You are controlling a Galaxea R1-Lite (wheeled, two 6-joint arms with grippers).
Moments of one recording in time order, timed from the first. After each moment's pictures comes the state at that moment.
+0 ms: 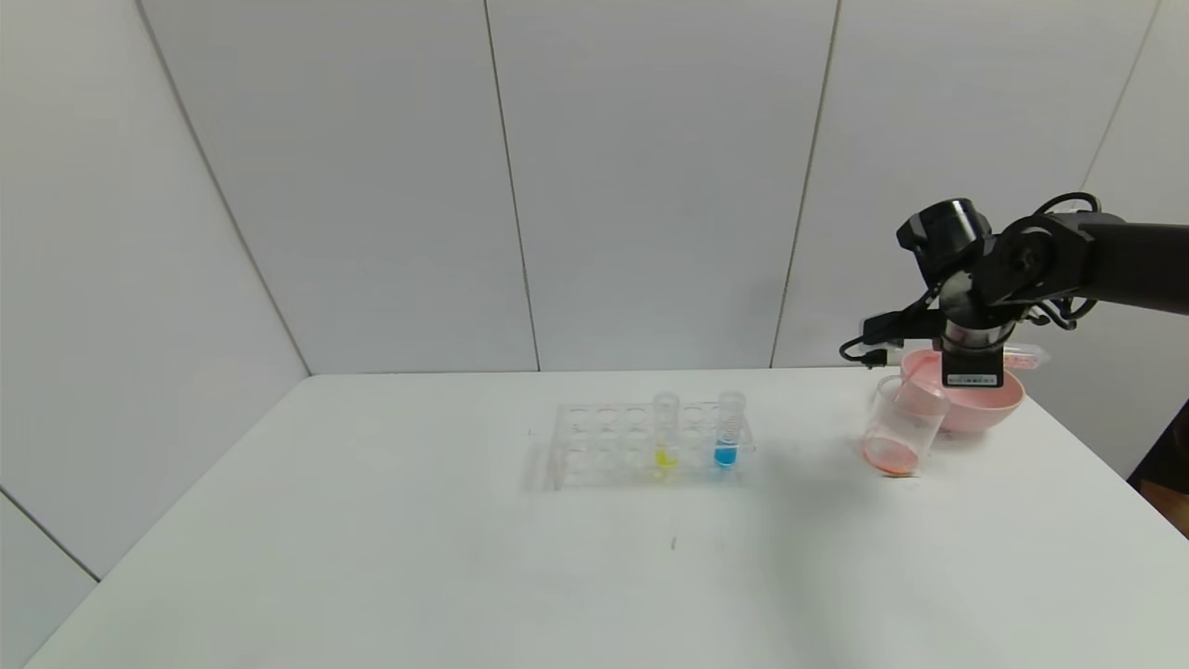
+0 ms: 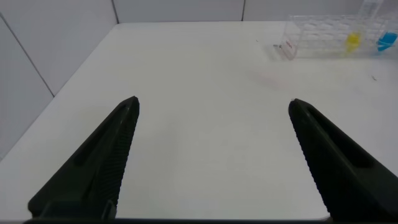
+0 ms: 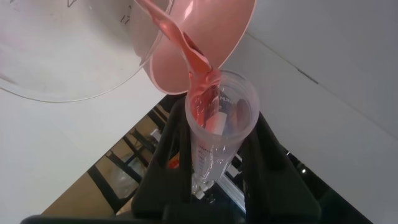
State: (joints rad) left arm 0.00 0.00 0.00 0.02 0.00 -0.02; right arm 0.13 2.24 -2.00 0.66 -0.65 -1.25
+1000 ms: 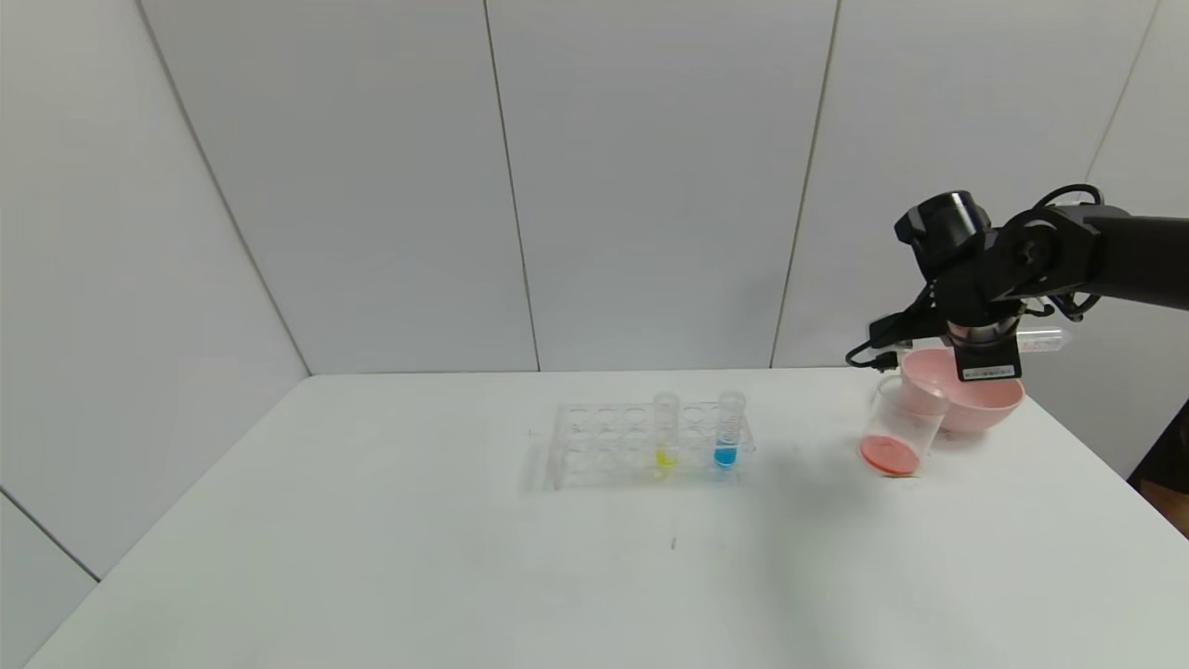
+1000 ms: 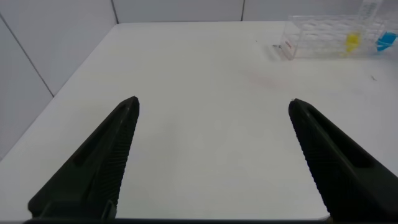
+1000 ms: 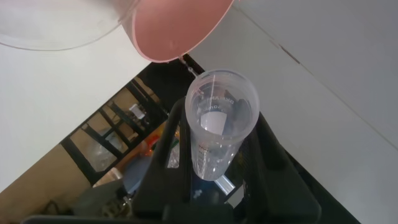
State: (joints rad) left arm 0.00 0.00 0.00 0.02 0.00 -0.02; right arm 0.15 2.22 -2.00 0.66 -0.78 -1.35
